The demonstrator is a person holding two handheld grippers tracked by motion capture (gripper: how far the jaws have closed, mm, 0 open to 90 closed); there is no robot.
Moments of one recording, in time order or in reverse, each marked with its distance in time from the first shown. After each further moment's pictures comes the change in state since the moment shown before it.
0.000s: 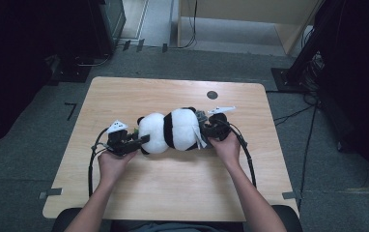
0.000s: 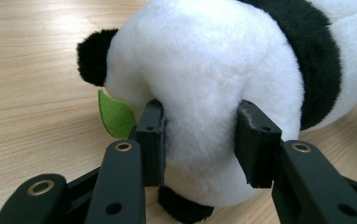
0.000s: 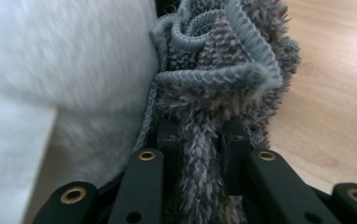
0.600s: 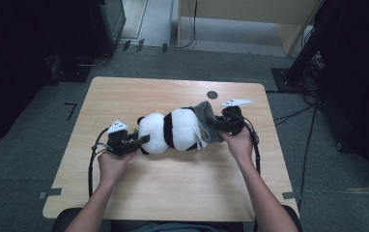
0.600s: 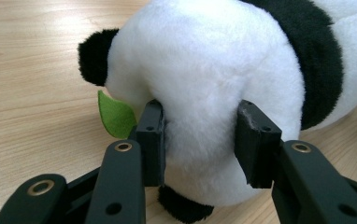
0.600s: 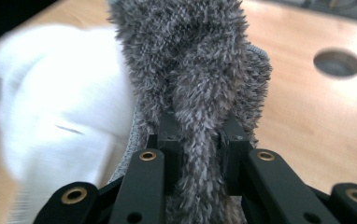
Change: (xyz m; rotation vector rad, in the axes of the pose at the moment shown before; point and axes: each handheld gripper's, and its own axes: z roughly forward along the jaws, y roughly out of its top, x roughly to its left) left arm -0.002 0.000 -0.001 0.001 0.012 0.010; right arm -0.005 0.022 -0.062 -0.108 0.005 -0.020
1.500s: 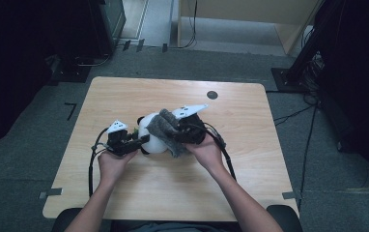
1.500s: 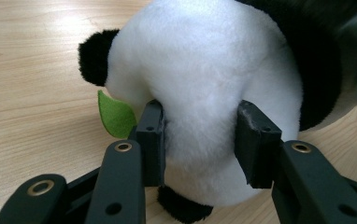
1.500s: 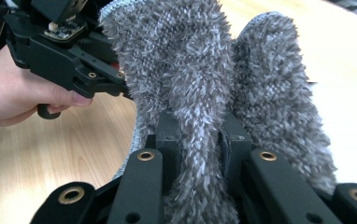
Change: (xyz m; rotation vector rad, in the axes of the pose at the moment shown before) left arm 0.000 0.001 -0.001 -0.001 -0.002 -0.006; right arm 0.124 0.024 0.036 0.064 0.220 -0.253
